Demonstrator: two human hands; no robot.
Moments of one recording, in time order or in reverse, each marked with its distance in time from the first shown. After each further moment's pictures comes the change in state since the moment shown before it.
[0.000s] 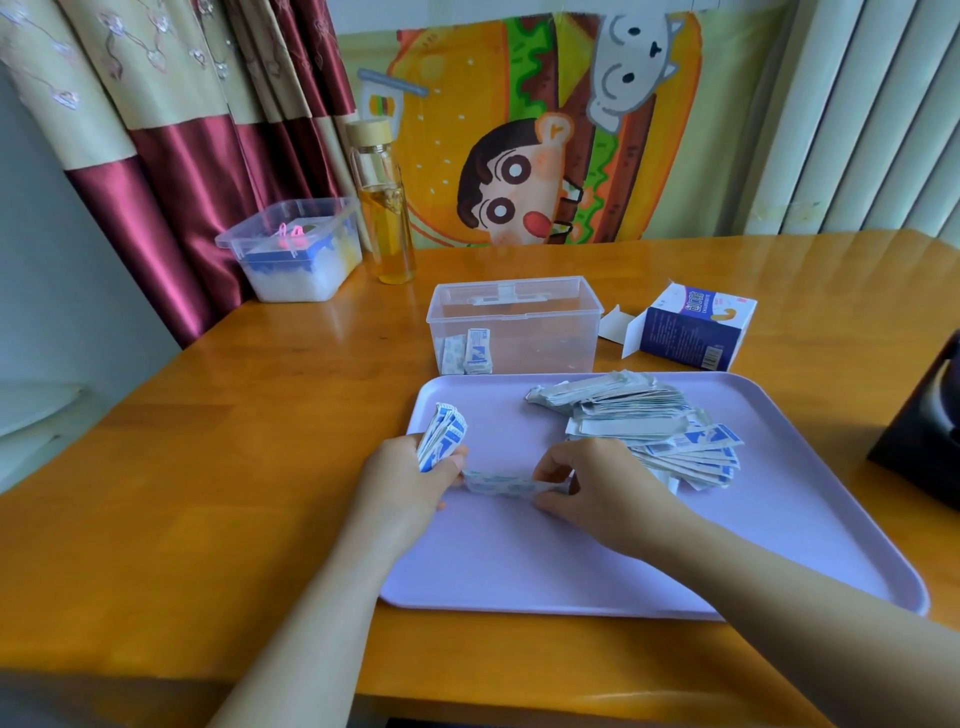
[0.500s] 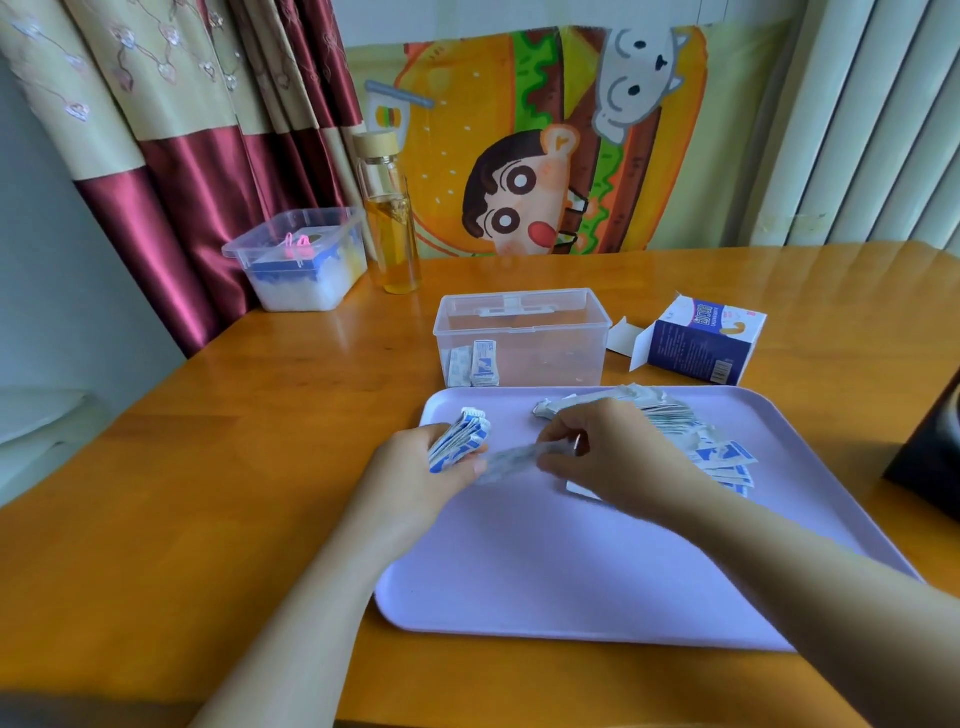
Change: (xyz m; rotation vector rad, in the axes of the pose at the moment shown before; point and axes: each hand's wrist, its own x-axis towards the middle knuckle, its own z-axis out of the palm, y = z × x) left_hand 0.005 0.015 -0.013 0.080 -0.069 0.153; right_hand 0.021 -0.016 -0.030 0.056 0.067 -0.007
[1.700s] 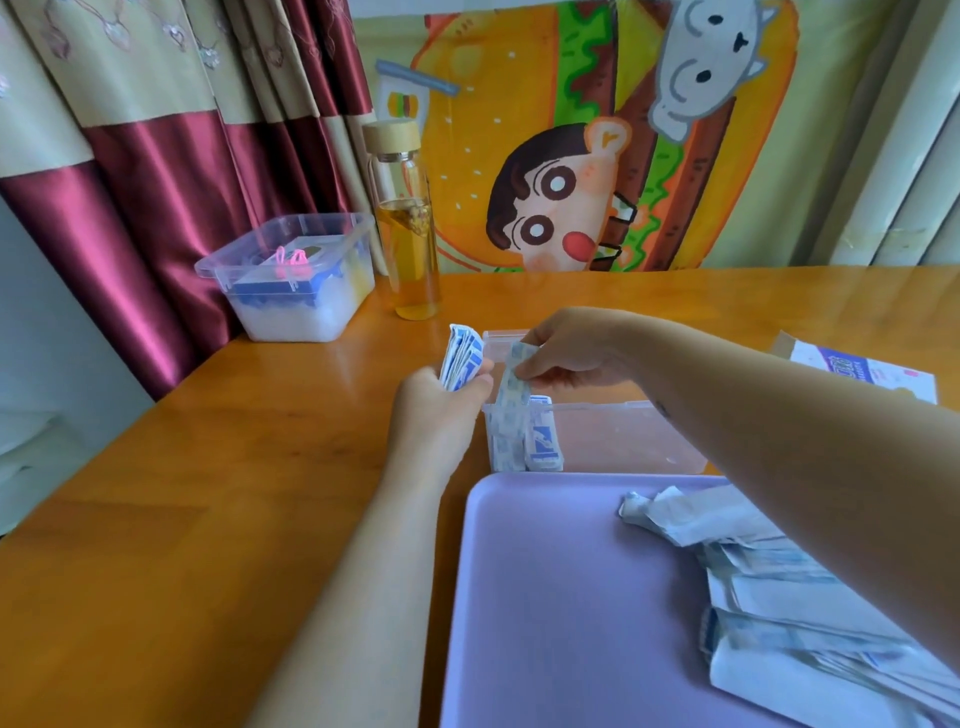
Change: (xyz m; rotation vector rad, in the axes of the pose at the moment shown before) left_hand 0.170 -0.013 -0.017 -0.228 0.298 -0.191; right_hand 0.248 -0.002 0.007 0.446 -0.348 0.524
